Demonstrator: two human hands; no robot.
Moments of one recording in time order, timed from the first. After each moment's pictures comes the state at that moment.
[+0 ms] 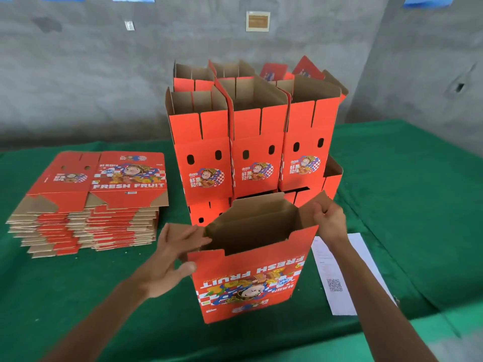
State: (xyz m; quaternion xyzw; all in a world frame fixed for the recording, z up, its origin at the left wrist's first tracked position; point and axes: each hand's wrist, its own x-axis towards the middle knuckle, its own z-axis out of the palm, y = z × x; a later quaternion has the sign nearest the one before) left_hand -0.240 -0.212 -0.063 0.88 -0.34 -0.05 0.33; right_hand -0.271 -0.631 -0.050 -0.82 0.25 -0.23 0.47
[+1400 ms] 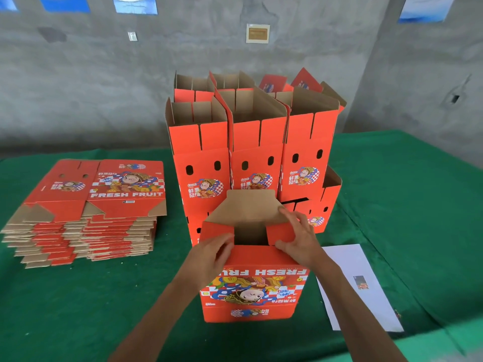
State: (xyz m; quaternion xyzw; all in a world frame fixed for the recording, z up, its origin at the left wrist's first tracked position) left_hand -0.228 -0.308 -0.074 0.89 -0.31 0.10 0.31; right_hand -0.268 -0.592 -0.063 -0.92 0.07 -0.07 0.37
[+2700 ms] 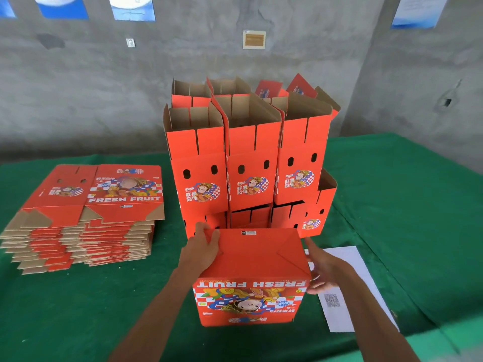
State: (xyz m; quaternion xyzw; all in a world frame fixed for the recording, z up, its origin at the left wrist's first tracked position) left_hand -0.198 -0.321 -0.063 0.94 -0.02 -0.09 0.34; right_hand -0.295 -0.636 -0.077 -0.68 0.36 0.25 0.59
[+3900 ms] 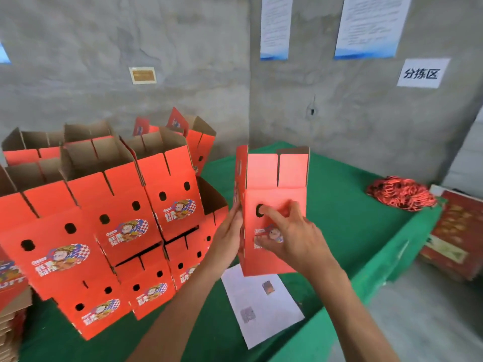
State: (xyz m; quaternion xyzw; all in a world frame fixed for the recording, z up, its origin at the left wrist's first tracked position) left_hand -0.307 -0.622 0.036 0.67 -0.35 -0.19 0.62; right_hand -0.447 -0.746 0.064 -0.95 0.19 -0.25 0.07
